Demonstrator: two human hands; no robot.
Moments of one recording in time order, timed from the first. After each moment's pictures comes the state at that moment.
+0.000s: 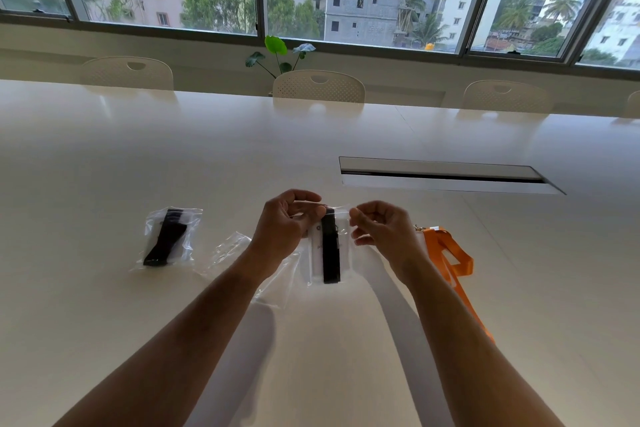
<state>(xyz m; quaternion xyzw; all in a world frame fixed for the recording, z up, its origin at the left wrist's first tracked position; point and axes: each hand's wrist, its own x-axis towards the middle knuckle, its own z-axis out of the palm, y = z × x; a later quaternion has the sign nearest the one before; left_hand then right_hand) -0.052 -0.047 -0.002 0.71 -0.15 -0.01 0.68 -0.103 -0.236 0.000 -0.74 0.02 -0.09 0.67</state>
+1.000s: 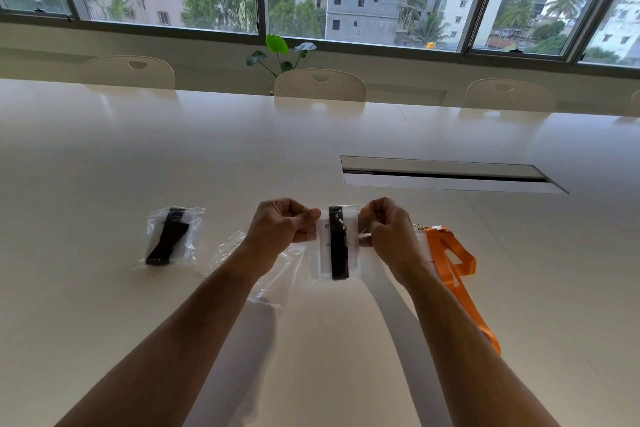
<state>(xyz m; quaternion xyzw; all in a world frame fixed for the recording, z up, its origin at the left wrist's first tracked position) -0.056 -0.037 0.005 0.65 -0.09 -0.10 0.75 -0.098 -0.233 -0.007 -0.76 0.05 -0.12 0.64</state>
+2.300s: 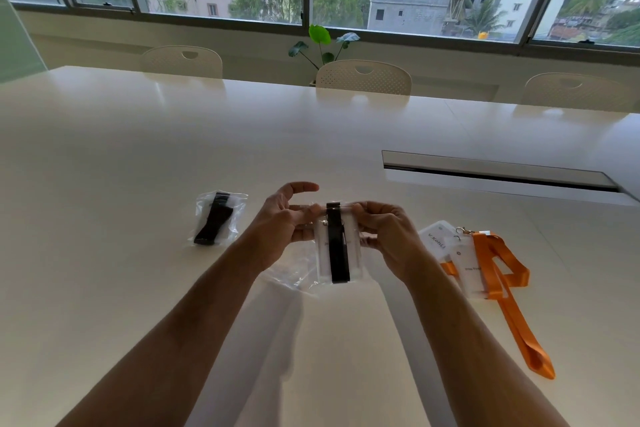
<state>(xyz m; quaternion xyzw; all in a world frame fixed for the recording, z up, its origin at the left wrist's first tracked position) -0.055 0.024 0.002 0.61 -0.10 -0.15 0.77 -0.079 -0.180 -0.007 -0.67 -0.04 0.05 0.74</state>
